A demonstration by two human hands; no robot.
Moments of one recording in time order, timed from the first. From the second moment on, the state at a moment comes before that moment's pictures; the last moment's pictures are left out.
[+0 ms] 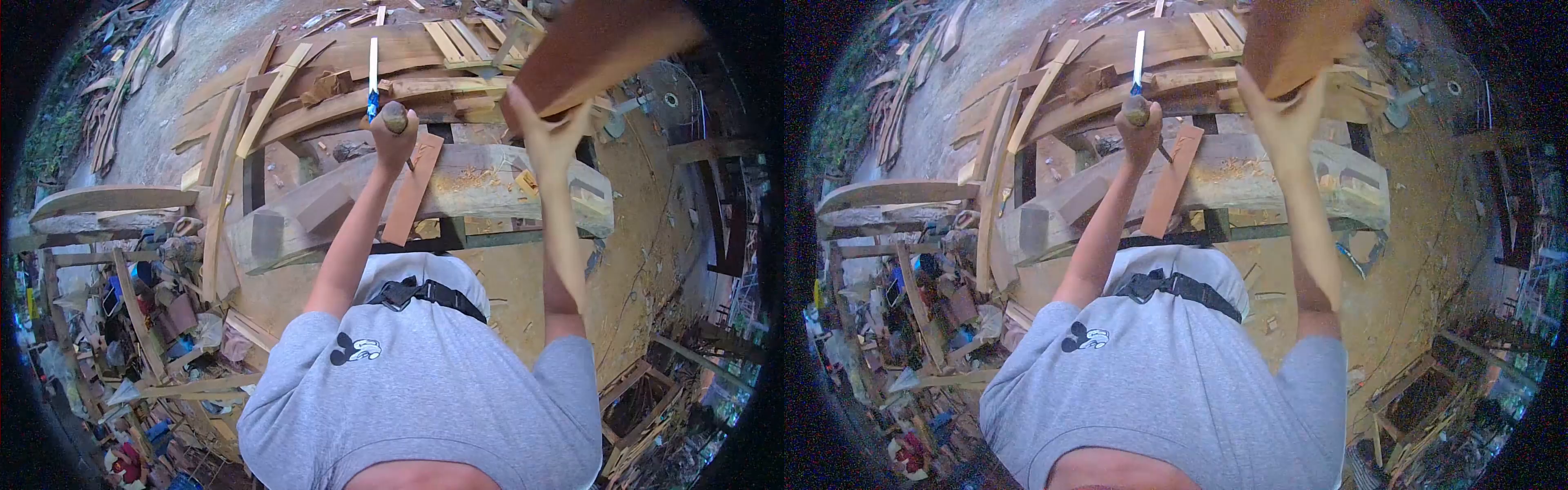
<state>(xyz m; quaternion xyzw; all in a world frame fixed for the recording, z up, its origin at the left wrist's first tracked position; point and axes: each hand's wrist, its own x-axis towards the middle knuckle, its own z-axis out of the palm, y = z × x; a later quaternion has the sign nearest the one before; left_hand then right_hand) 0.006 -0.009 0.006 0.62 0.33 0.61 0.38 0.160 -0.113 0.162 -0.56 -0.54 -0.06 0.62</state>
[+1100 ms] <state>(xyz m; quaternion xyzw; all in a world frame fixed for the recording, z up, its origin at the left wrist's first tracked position) 0.020 -0.016 0.030 0.64 0.32 0.60 0.36 0.183 -0.139 0.192 -0.71 -0.61 -0.23 0.26</state>
